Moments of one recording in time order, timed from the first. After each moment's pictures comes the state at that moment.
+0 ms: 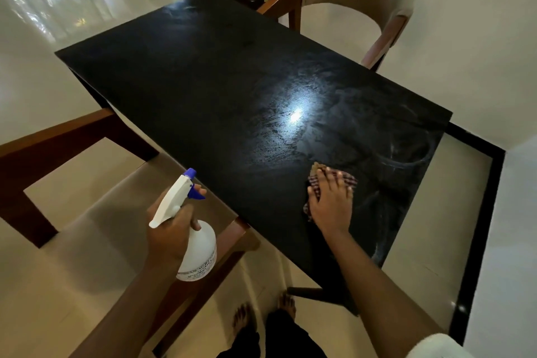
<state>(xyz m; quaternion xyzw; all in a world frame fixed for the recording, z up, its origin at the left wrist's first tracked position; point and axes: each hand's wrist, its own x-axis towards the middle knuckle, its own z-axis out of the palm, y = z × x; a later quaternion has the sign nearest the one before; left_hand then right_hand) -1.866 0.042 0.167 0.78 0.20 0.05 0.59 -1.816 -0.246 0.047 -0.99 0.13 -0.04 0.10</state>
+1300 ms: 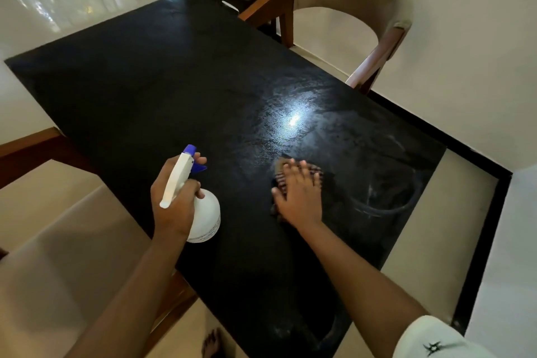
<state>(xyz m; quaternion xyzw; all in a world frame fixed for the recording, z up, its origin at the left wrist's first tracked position) -1.728 -0.084 0.171 0.77 0.14 0.14 0.61 -1.690 -0.301 0.051 -0.99 -0.02 0.01 0.13</state>
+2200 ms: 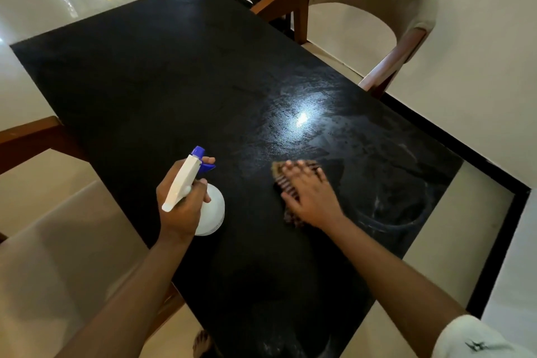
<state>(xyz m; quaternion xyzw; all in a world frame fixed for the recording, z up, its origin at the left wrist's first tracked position) -1.713 -0.095 0.139 0.77 0.05 0.21 0.60 -1.658 -0.352 0.048 -0.98 -0.19 0.01 0.10</state>
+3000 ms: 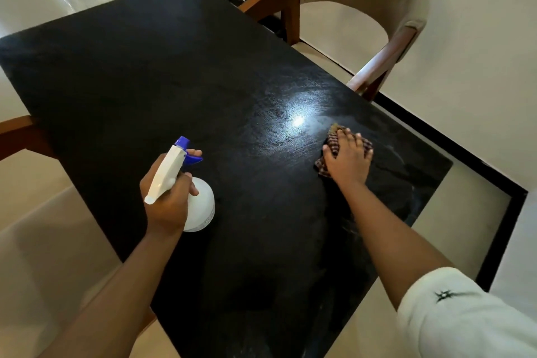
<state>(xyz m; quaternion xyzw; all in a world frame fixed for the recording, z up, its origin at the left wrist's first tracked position) -1.697 -0.130 0.143 0.76 0.08 0.23 0.60 -1.571 -0.447 0.048 -0.99 0.12 -0.01 0.11</state>
